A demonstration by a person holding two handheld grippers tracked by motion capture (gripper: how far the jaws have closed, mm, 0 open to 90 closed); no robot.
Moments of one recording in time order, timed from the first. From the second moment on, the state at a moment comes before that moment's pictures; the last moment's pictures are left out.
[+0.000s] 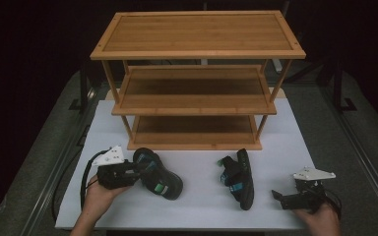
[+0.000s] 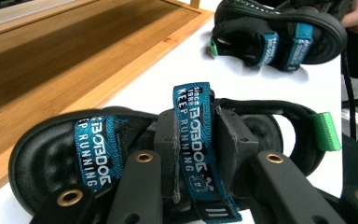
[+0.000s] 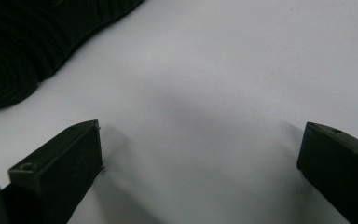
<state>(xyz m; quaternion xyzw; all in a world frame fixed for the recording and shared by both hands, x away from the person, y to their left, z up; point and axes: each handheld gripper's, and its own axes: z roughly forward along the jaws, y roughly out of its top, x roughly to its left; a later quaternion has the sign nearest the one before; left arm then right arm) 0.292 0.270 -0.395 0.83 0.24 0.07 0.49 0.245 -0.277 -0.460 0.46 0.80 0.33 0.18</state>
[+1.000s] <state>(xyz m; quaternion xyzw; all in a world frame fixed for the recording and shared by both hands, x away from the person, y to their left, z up) 0.291 0.237 -0.373 0.83 0.22 0.05 0.51 0.245 -0.277 -0.460 0.46 0.80 0.33 0.18</state>
